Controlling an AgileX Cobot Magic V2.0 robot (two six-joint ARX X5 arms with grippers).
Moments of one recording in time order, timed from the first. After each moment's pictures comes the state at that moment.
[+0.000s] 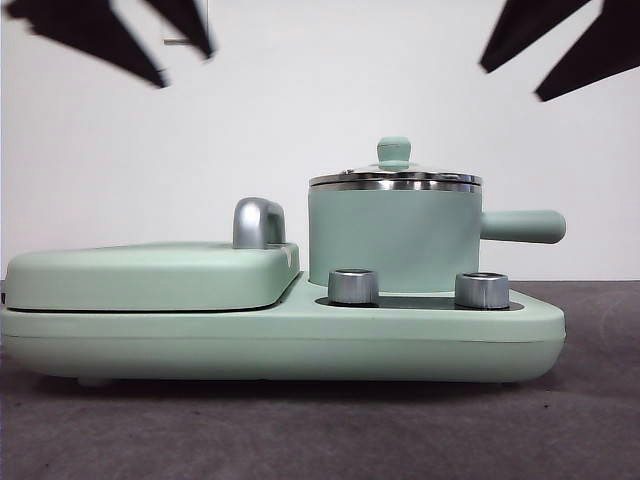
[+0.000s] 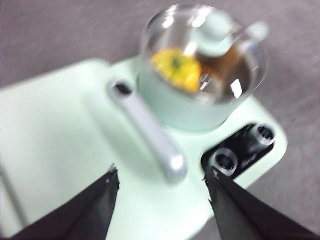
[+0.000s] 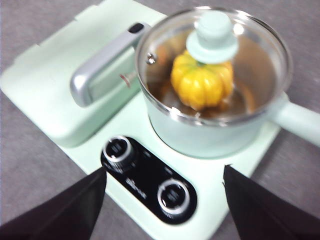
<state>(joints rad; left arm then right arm) -0.54 1.08 1.03 -0.59 0.15 -0.08 0.52 0.90 0.83 -0.52 -0.21 0.01</state>
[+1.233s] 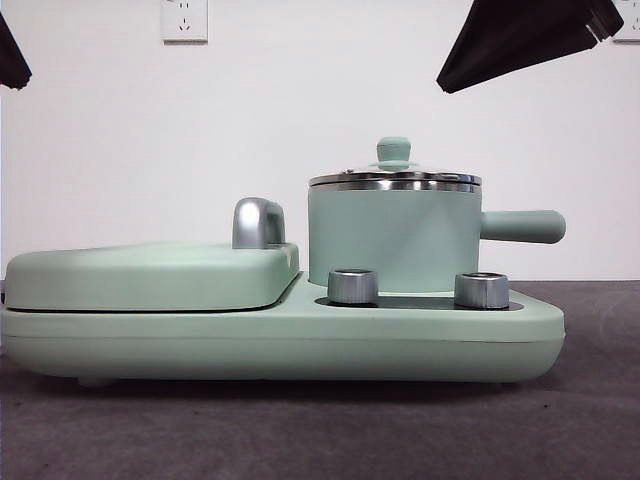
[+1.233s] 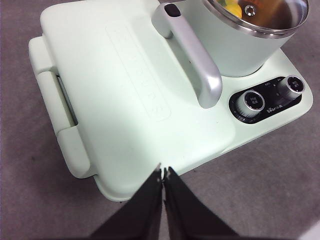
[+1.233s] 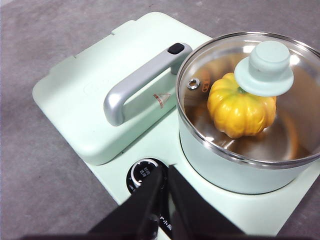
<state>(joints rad) -0.45 0.76 0.86 -0.78 0.14 -0.12 0.59 0.98 0.83 -0.40 -0.24 0.01</state>
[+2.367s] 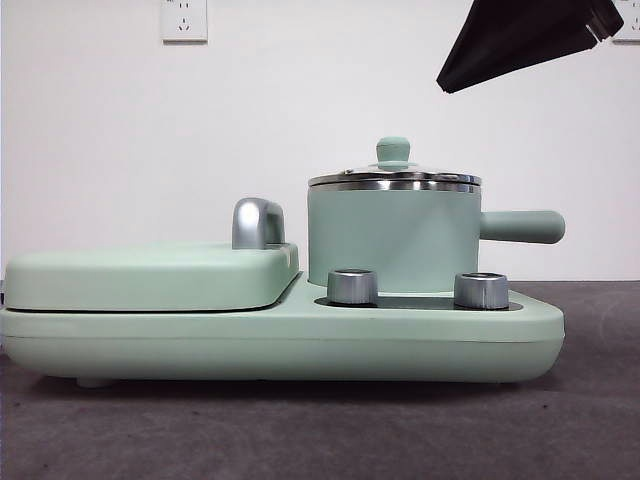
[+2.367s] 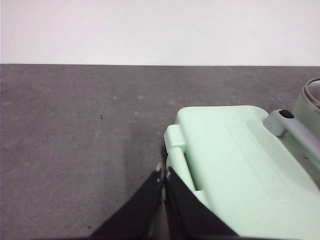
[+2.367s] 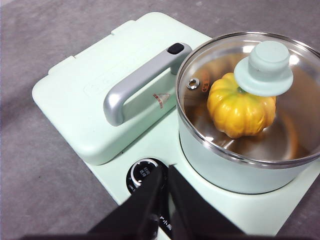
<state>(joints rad) -0.07 0.24 0.41 -0.36 0.11 -0.05 0.59 0.98 0.83 -0.40 -0.24 0.01</state>
